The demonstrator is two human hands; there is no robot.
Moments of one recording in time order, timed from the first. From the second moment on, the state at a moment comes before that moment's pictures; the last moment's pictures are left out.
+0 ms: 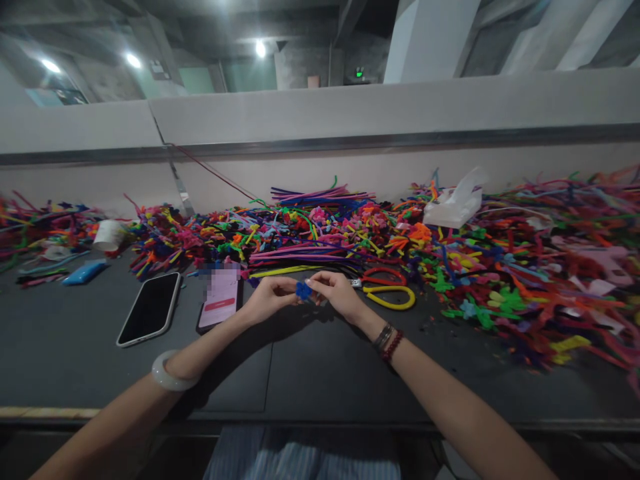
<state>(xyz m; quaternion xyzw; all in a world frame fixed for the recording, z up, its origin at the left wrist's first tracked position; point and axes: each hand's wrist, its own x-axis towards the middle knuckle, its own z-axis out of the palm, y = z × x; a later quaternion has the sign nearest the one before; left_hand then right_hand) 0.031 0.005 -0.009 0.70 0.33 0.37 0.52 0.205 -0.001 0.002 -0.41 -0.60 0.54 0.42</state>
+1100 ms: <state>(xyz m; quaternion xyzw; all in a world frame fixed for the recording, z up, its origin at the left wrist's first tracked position) 0.027 0.001 -0.002 0.81 0.33 0.43 0.22 0.209 -0.008 0.008 -0.35 -0.60 0.63 0.33</state>
